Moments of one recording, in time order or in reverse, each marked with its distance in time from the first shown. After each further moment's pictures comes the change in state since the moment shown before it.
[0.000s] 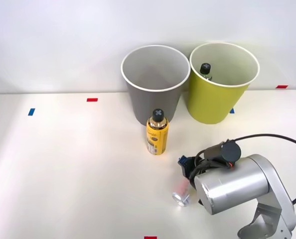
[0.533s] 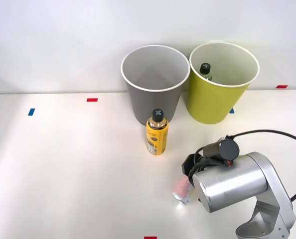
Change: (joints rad) arm -0.013 0.008 0.004 -0.003 0.032 0.000 0.029
